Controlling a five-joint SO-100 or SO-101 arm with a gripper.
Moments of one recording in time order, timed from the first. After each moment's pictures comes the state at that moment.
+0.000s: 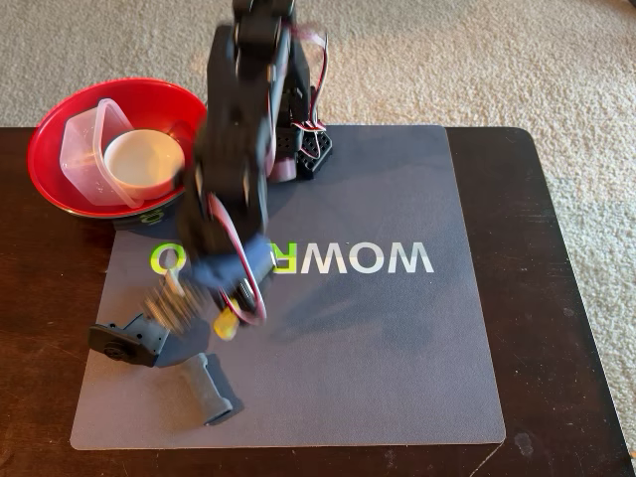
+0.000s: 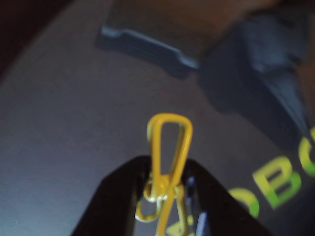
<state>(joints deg) 12.2 102.5 94.7 74.9 52.4</state>
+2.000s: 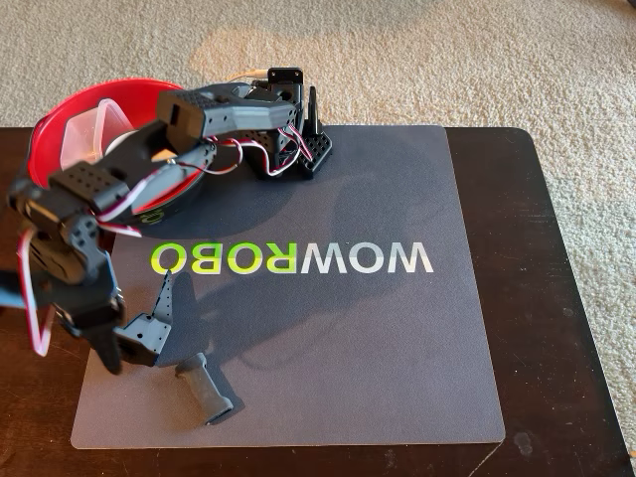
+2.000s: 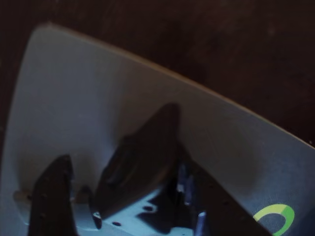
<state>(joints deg) 31.7 33.3 14.3 97.4 54.6</state>
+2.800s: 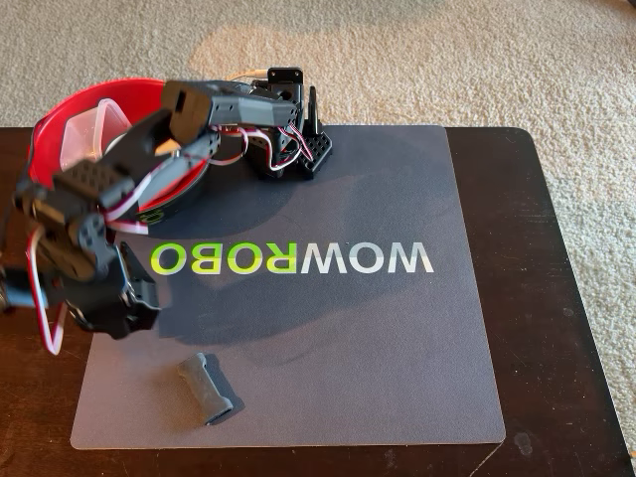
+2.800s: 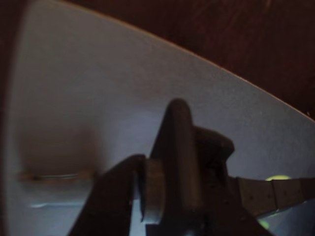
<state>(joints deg) 31.4 46.5 25.6 97.8 49.2</state>
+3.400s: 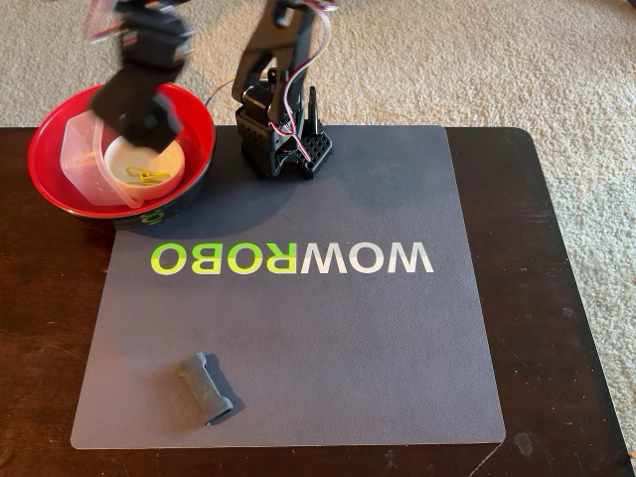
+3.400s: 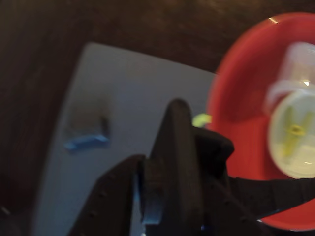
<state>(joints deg) 42.3 134.7 90.3 97.4 54.9</state>
